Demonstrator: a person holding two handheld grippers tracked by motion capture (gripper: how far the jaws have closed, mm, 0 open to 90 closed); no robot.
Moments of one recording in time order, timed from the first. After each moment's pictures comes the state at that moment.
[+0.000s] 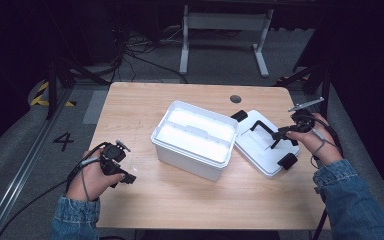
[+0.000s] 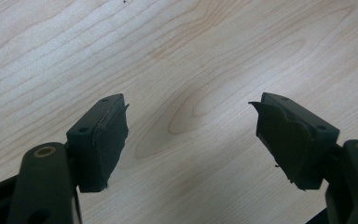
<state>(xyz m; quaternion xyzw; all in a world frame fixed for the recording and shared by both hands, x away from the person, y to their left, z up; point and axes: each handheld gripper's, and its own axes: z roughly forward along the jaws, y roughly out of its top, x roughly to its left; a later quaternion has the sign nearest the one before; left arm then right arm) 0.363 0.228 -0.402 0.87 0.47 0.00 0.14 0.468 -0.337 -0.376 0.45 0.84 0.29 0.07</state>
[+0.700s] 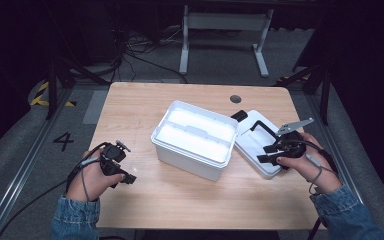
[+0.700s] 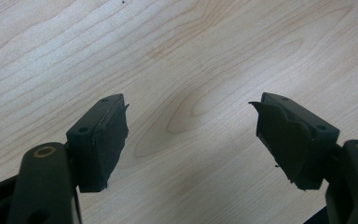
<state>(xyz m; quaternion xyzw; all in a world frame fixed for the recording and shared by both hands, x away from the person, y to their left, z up) 0.362 0.227 -0.401 0.87 0.47 0.00 0.14 0.394 -0.283 -0.373 0.35 0.88 0.33 0.05</state>
